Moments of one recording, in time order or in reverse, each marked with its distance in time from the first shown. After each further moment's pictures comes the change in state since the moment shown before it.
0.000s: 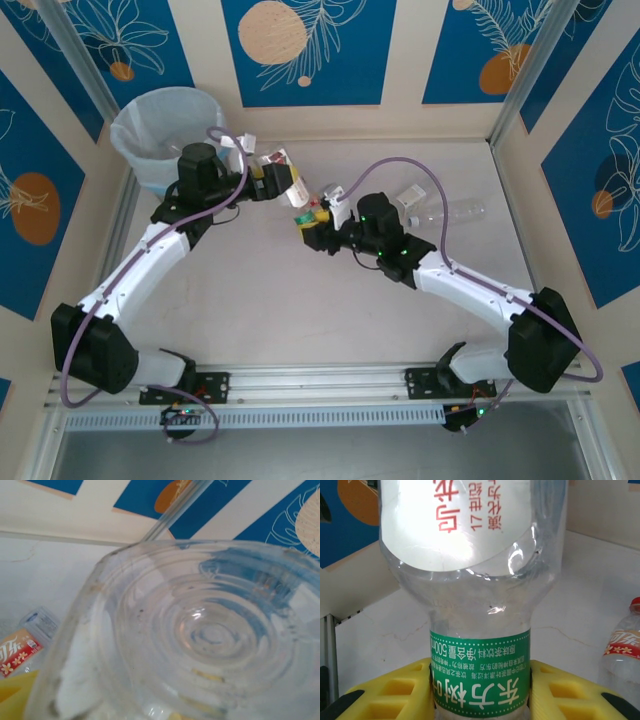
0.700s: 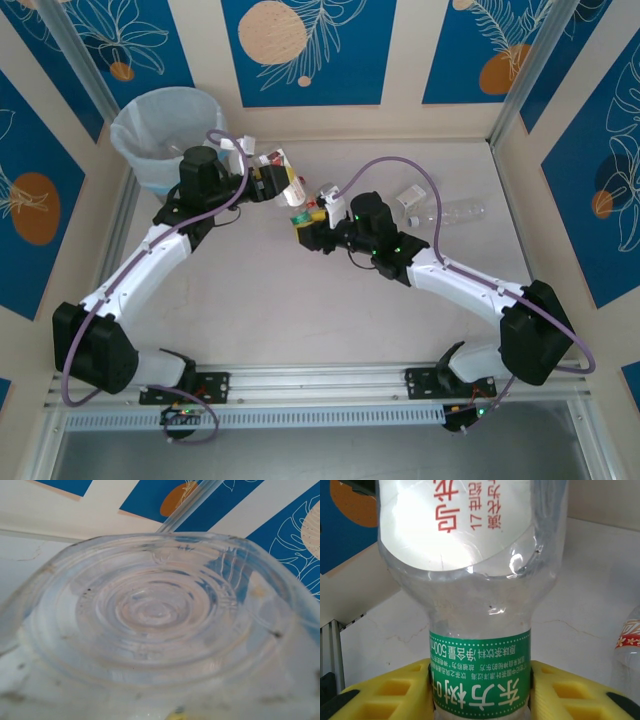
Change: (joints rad) left arm -0.002 0.000 -0.029 0.030 -0.018 -0.021; right arm 0.010 0.042 0.016 0.005 0.010 0.059
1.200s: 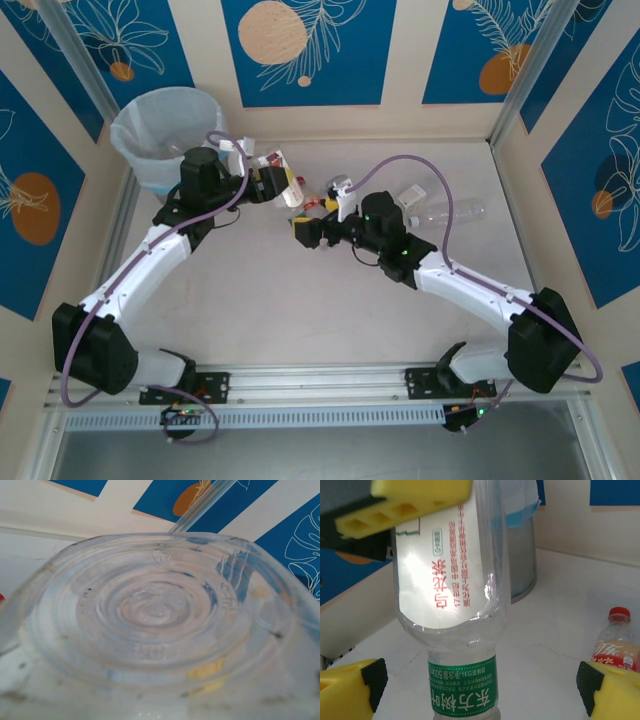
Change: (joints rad) left arm -0.002 -0.003 0.000 -0.038 -0.049 0.029; right arm -0.021 -0.061 -0.036 0.095 0.080 0.042
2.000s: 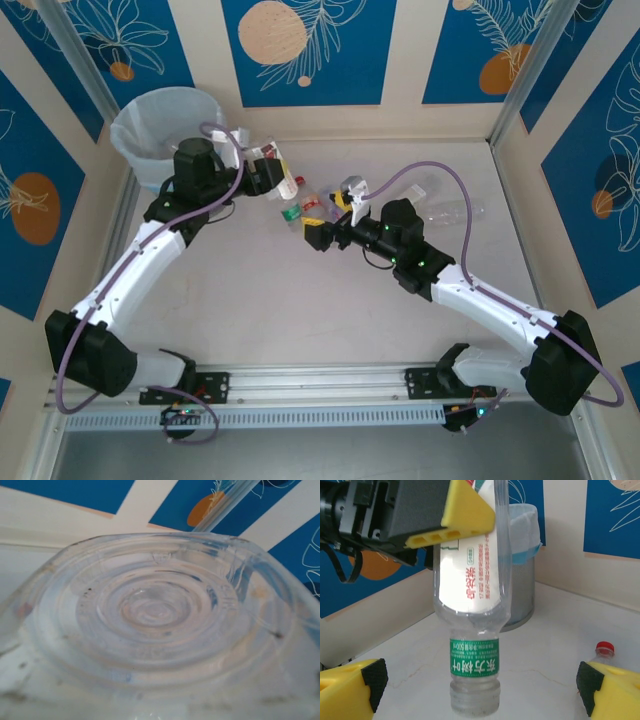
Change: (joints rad) left arm 0.001 -0.011 0.124 -0.155 -0.101 0.062; right arm 0.001 -0.136 -0.065 0.046 0.015 -0.066
